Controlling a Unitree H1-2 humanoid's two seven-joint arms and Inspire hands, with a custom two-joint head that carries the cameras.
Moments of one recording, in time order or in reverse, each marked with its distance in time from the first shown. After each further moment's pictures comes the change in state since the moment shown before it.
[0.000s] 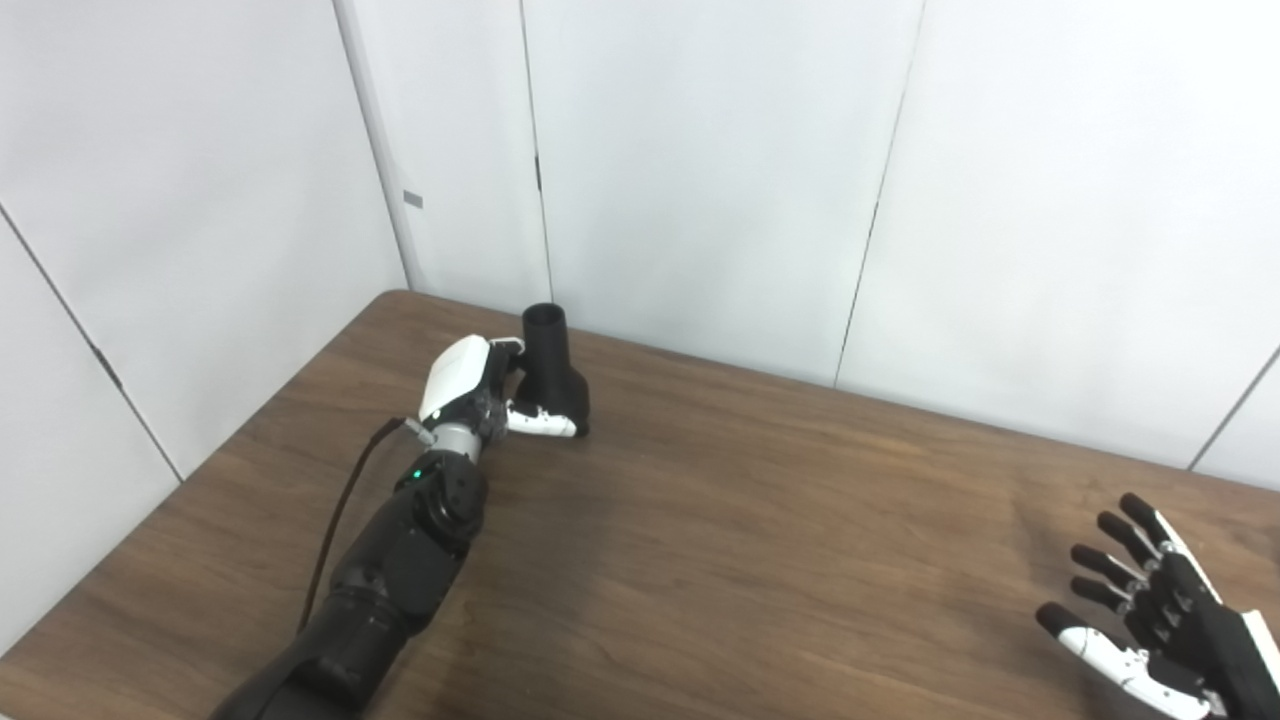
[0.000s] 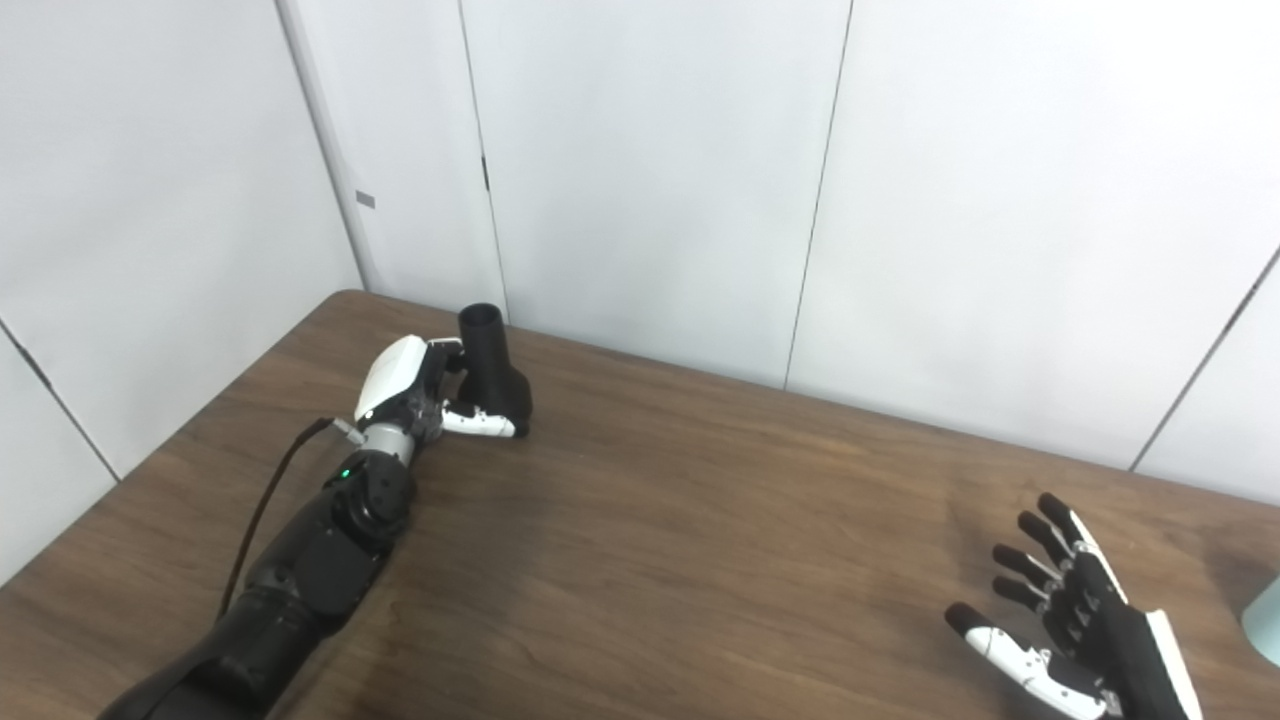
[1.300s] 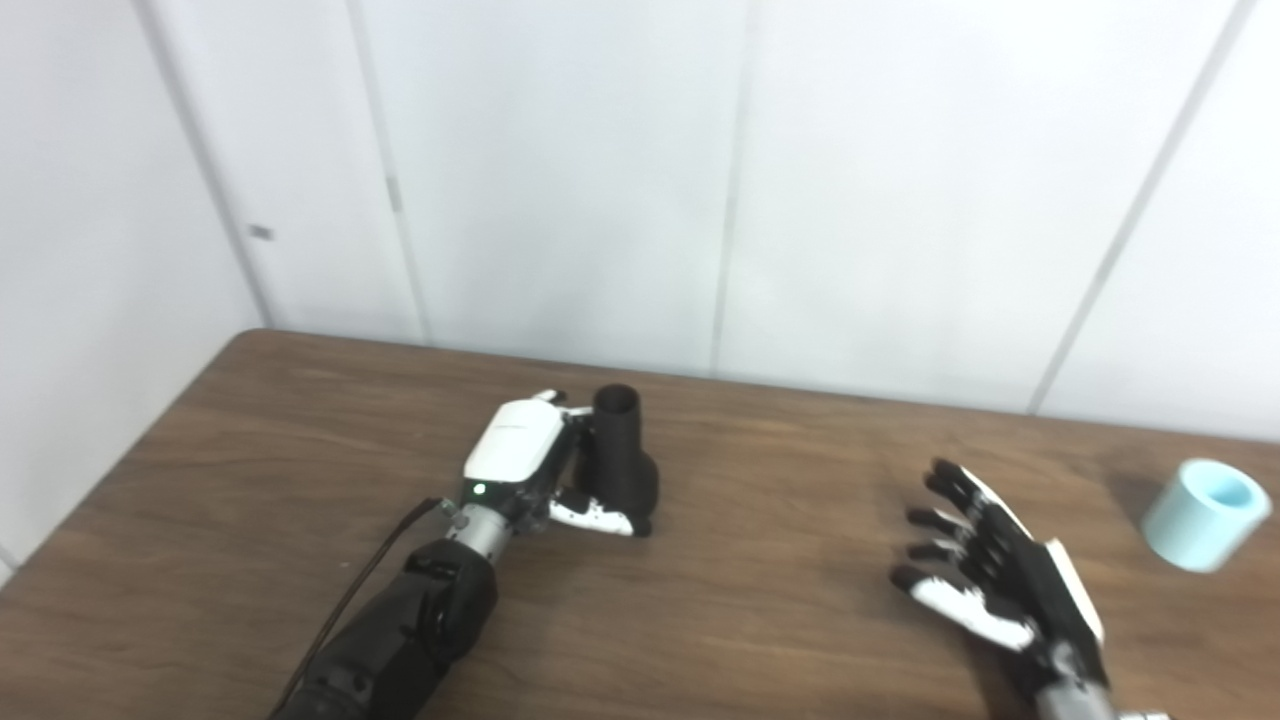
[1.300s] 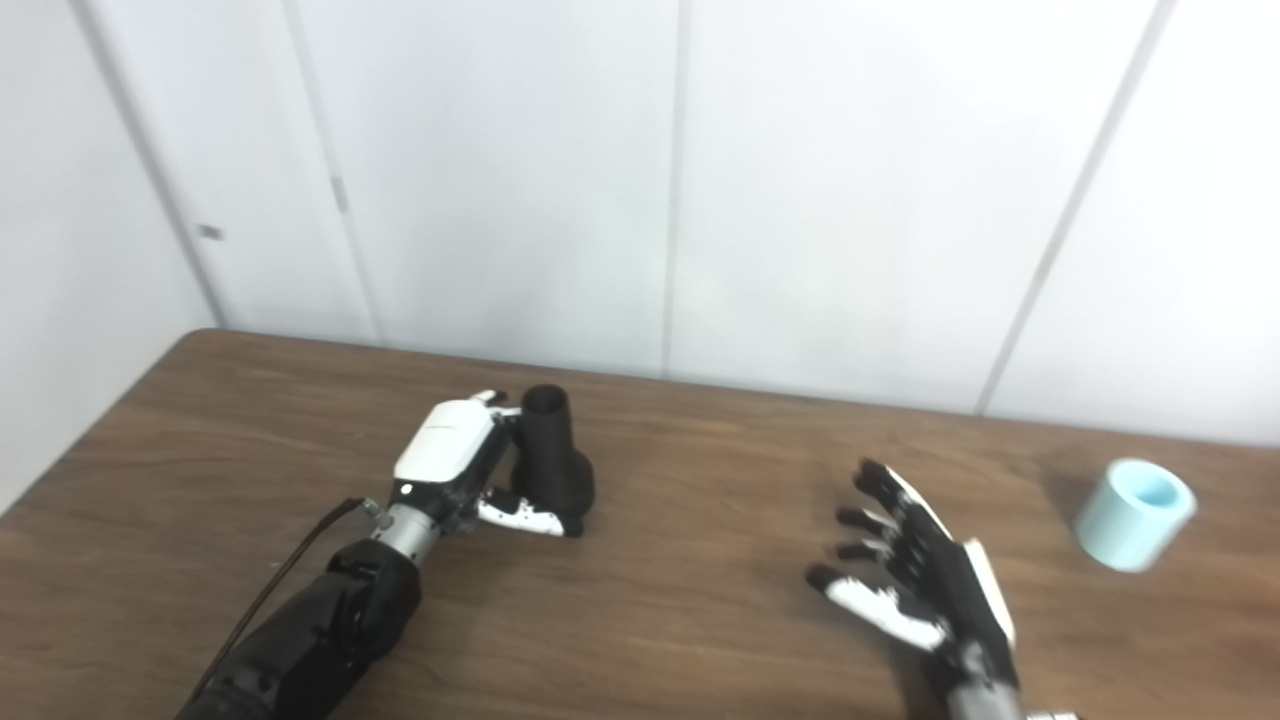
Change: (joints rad) left arm 0.018 -0.114 -0.366 -0.046 0.260 -0.315 0.117; right arm -0.048 0.029 0.014 0.247 -0.005 -0.252 -0.016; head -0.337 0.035
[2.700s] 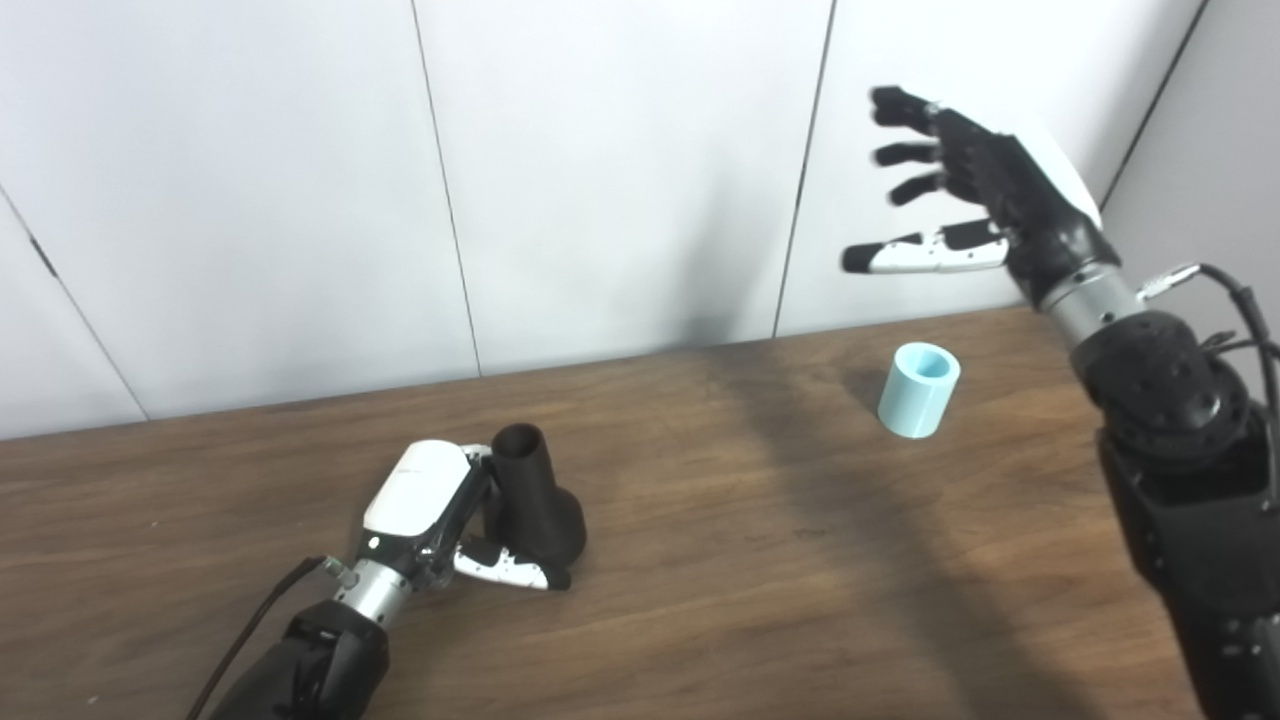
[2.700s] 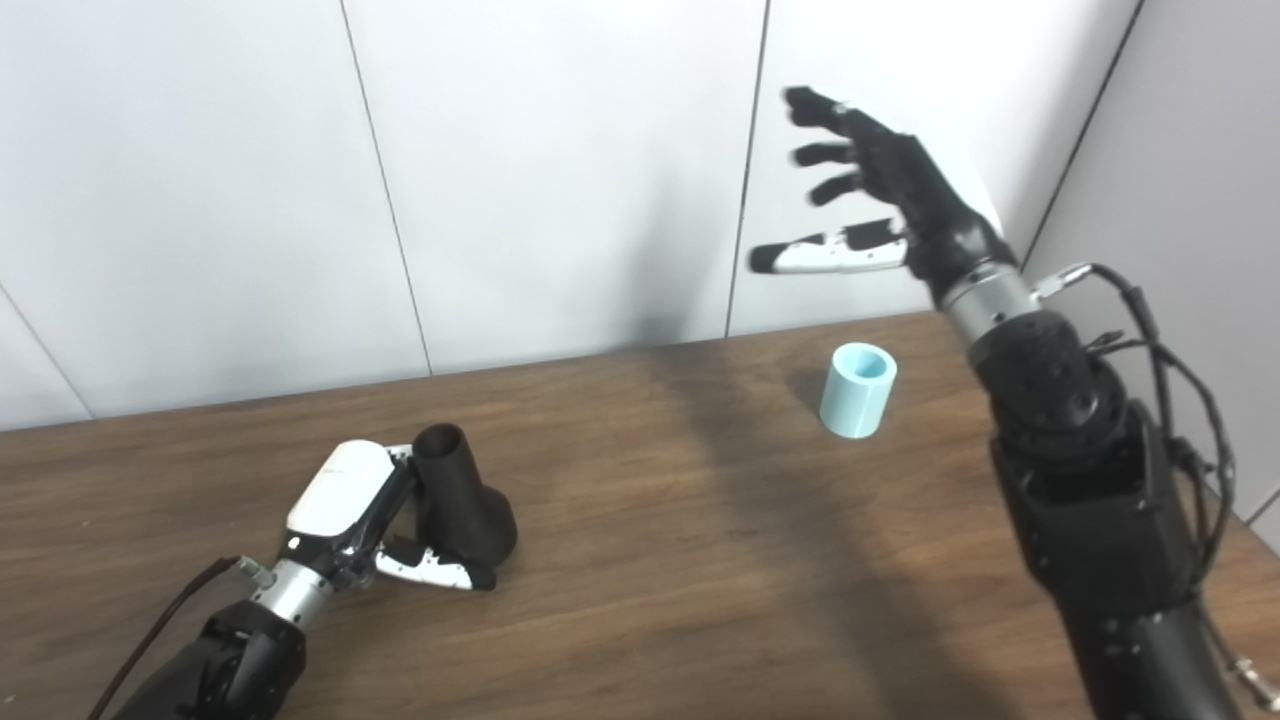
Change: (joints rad) left arm -0.063 -0.062 -0.095 0.087 -0.001 -0.195 -0.067; right arm -0.283 -0.494 -0.193 -0.333 -0.151 0.491 0.076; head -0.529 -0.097
